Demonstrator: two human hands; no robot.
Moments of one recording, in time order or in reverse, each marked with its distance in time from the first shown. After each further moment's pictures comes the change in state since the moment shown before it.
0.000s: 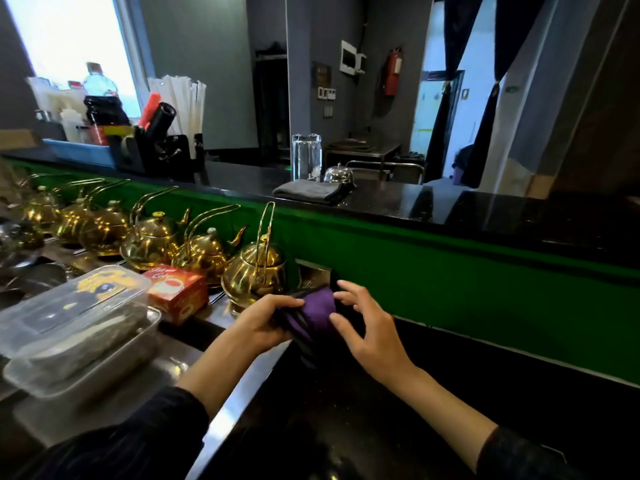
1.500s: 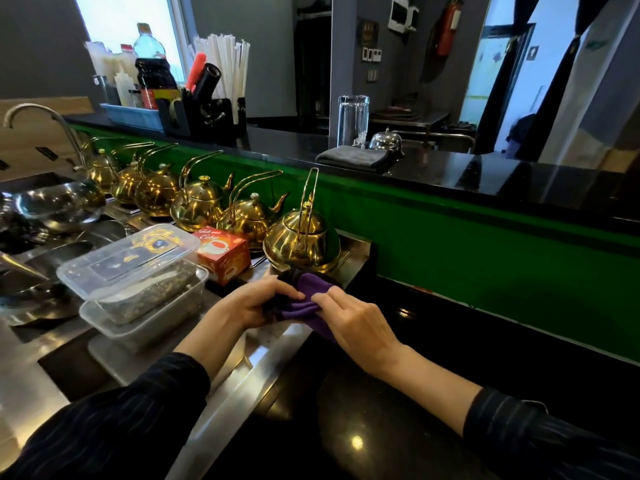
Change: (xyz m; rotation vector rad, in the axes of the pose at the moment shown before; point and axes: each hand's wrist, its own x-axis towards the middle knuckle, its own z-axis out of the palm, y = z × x) left_hand -0.024 0.003 -0.072 0.195 -0.008 -0.040; right_hand -0.001 -0.022 0.067 -0.498 -0.242 -0.488
